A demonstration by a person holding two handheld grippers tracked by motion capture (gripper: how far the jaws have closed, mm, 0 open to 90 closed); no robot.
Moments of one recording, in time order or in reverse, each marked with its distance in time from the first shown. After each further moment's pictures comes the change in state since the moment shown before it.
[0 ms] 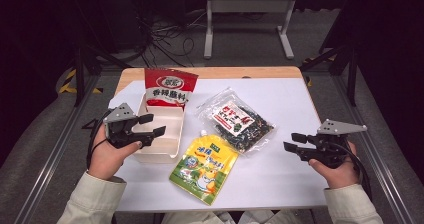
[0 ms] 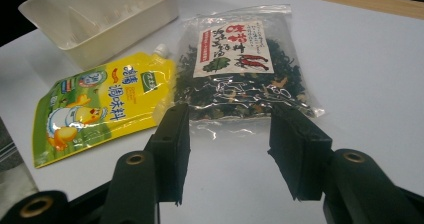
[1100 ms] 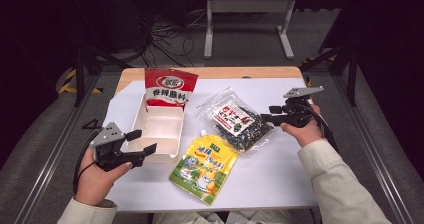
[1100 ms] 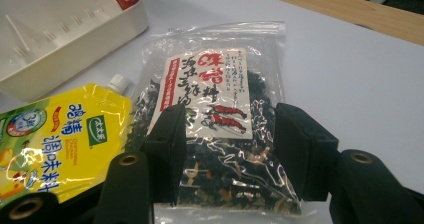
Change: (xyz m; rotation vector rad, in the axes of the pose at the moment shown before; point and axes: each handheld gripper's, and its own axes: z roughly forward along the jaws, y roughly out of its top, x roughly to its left) left arm -0.021 -0.036 -0.034 0.003 0.070 -0.046; right arm -0.039 0.065 0.092 0.089 0.008 -0.016
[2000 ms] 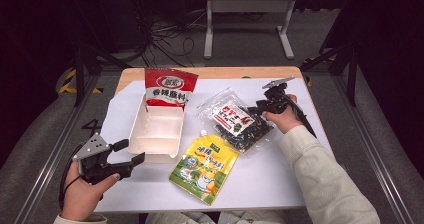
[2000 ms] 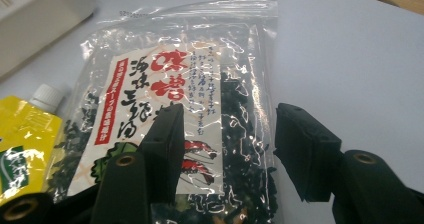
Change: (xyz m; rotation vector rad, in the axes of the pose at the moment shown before) left arm 0.000 -0.025 -0.022 -0.013 0.036 -0.058; right arm -0.029 0.018 0.077 0.123 -0.028 0.024
